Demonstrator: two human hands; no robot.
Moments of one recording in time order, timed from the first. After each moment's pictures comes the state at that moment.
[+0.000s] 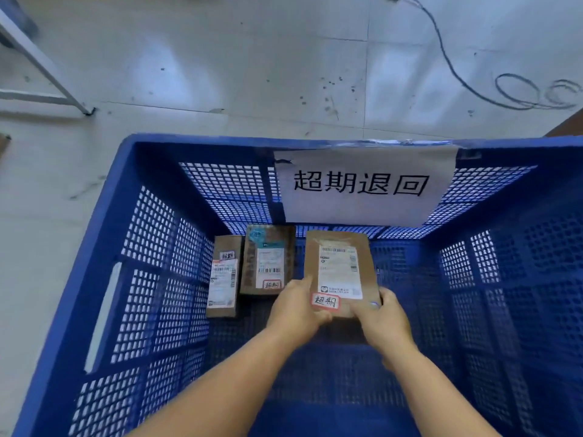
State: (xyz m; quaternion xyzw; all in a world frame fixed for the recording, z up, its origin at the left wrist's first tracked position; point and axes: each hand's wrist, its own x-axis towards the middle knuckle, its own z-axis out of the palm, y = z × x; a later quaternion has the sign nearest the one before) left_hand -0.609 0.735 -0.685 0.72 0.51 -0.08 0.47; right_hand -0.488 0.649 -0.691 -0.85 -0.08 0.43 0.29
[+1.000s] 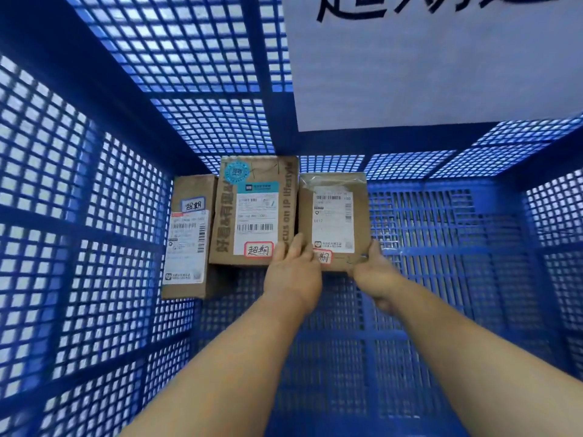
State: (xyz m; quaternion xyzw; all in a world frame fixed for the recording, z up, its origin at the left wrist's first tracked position) left_hand -0.627 0.769 -0.902 0.88 0.34 -0.30 0.14; right_hand -0.502 0.703 -0.942 -0.80 -0.08 0.55 0.22
